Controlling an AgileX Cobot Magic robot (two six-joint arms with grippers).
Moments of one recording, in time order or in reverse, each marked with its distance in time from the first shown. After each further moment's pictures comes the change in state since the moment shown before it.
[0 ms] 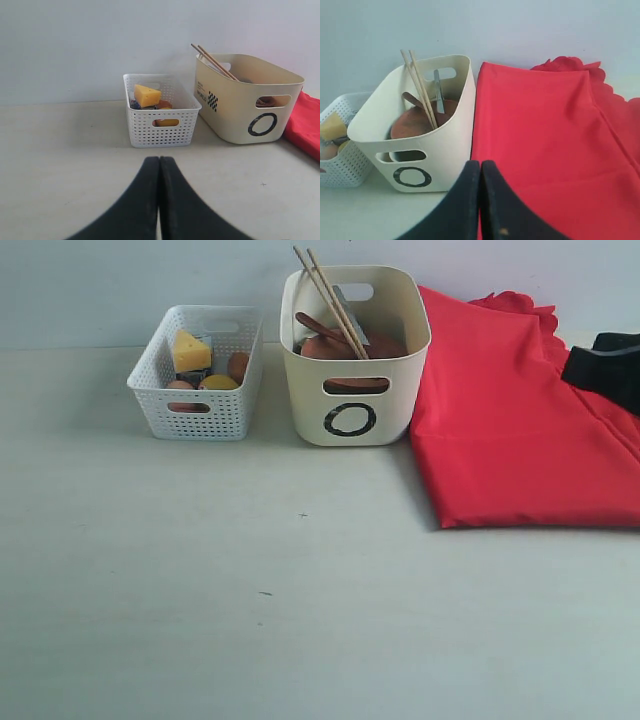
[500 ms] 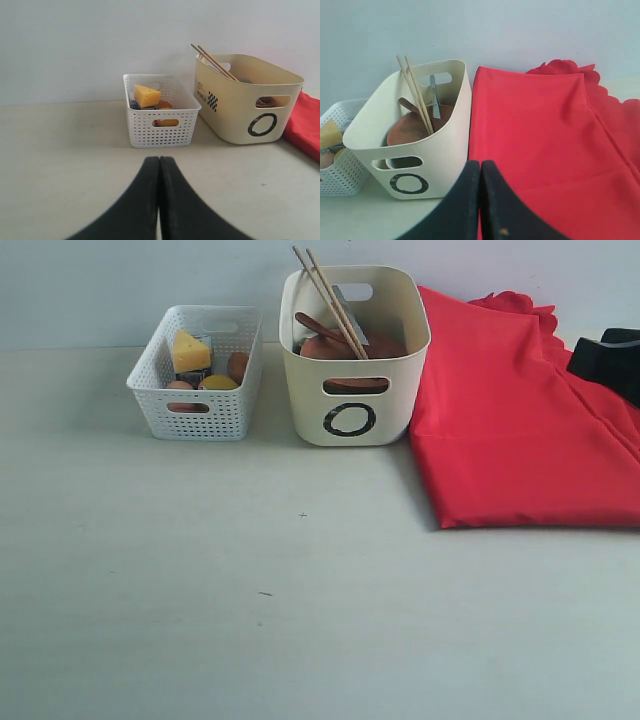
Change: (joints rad) left arm 0.000 0.000 0.000 0.000 0.000 0.000; right arm 0.000 0.000 0.000 0.037 -0.028 -0.005
